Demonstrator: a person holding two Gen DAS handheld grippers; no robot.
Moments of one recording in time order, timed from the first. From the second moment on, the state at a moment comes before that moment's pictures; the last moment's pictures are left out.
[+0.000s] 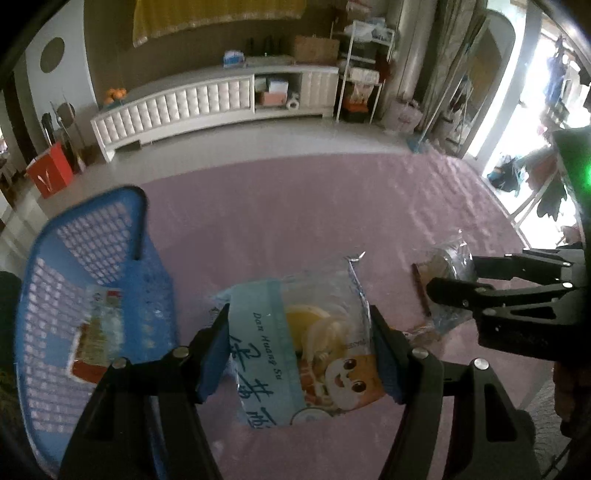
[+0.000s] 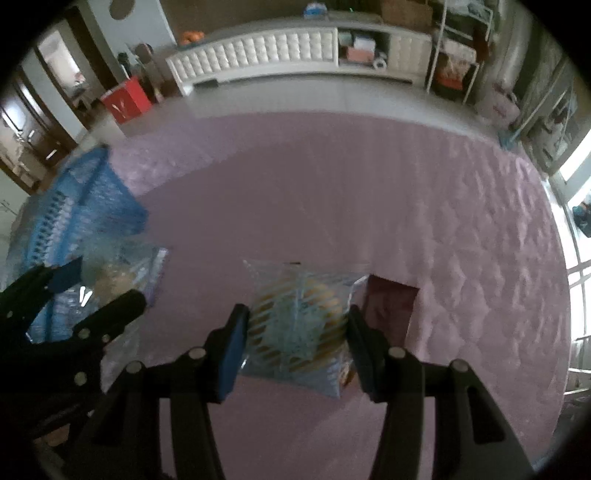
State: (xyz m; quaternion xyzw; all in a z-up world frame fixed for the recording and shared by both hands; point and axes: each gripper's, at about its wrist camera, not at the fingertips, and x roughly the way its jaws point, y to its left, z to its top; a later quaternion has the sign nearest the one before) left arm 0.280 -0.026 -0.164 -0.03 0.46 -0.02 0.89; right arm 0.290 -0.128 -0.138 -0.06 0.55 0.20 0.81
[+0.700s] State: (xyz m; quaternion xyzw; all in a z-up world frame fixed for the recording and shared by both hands) left arm 0.184 0.039 -0.073 0.02 0.39 -0.01 0.92; right arm 0.204 -0.076 -0.056 -0.06 0.45 0.27 0.85
